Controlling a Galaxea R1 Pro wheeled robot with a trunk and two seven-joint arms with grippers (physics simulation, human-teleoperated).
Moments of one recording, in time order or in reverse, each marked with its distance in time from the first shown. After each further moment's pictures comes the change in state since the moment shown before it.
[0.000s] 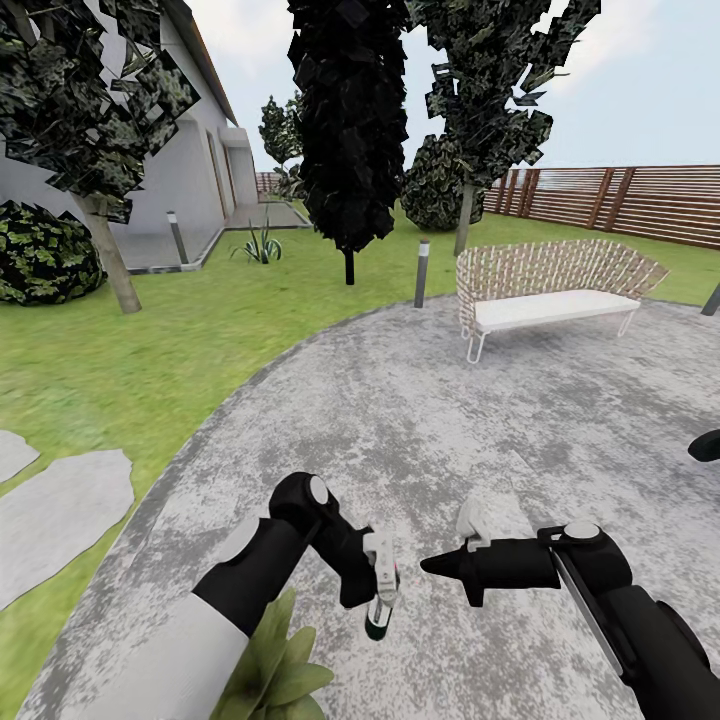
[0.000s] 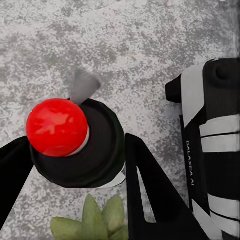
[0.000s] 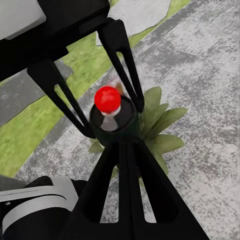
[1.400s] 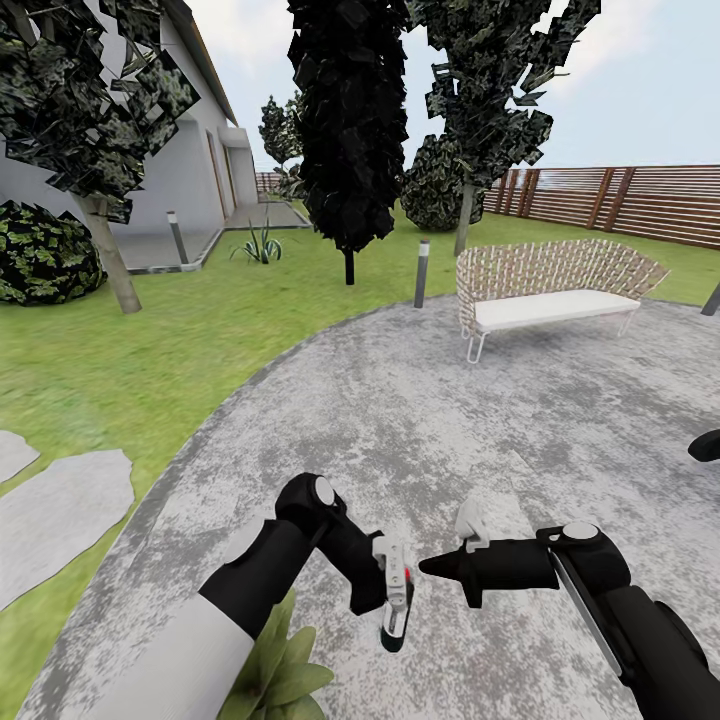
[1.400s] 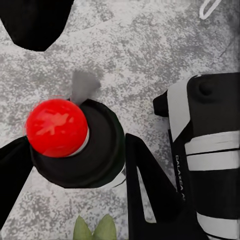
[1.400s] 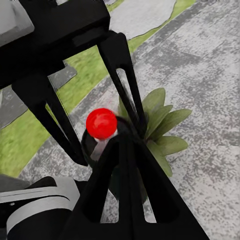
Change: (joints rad) left arm 0.000 -0.015 -0.018 0.005 0.070 -0.001 -0.006; right arm 0.000 0.002 0.006 0.001 -0.010 -0.001 0.005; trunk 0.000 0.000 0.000
